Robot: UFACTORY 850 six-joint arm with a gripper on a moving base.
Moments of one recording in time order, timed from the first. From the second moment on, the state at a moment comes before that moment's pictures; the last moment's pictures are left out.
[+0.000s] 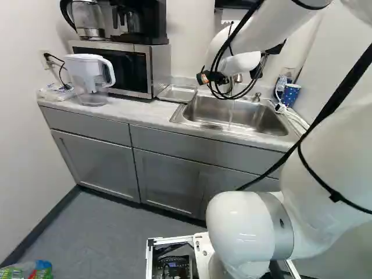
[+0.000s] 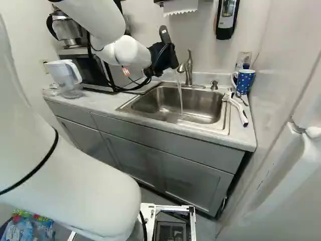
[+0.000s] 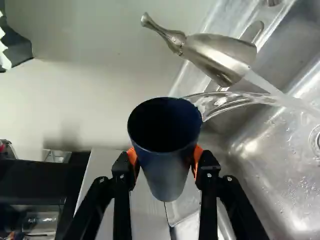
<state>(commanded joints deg) -6.5 10.3 -46.1 0.0 15.3 71.1</state>
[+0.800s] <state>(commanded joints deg) -6.5 10.3 -46.1 0.0 15.3 95.2</state>
